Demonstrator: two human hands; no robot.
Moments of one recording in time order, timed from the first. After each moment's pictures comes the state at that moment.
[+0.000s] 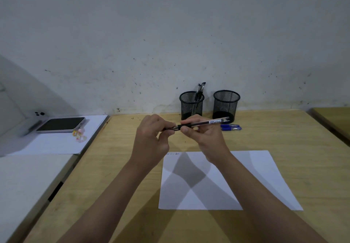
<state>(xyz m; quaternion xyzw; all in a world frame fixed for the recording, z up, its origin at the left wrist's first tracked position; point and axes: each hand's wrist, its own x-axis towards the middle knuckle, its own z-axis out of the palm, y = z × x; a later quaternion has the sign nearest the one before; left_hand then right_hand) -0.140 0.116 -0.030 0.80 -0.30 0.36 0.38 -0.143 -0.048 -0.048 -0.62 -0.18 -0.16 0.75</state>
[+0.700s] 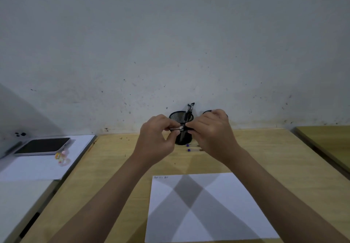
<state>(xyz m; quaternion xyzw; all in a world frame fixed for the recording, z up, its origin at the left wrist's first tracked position) -0.103 0.078 0.008 0.81 -0.32 0.30 0.39 -0.113 -0.108 -0.001 -0.80 -0.26 -0.54 0.04</state>
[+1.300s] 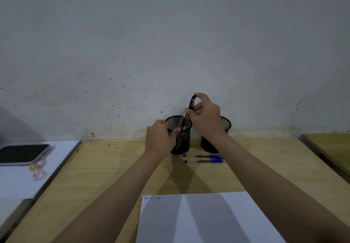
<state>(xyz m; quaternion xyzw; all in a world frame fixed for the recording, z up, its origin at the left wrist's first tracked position) -0.001 0.030 -0.037 0.92 -0.13 0.17 0.32 -0.006 -0.116 0.002 -0.84 -0.04 -0.34 0.42</state>
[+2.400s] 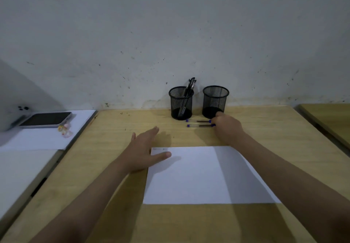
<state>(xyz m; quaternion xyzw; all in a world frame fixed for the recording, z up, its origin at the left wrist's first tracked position) -0.115 0.131 -0.089 0.94 -0.22 -0.03 0.25 -0.085 -0.167 -0.088 -1.00 -0.01 -0.09 0.03</state>
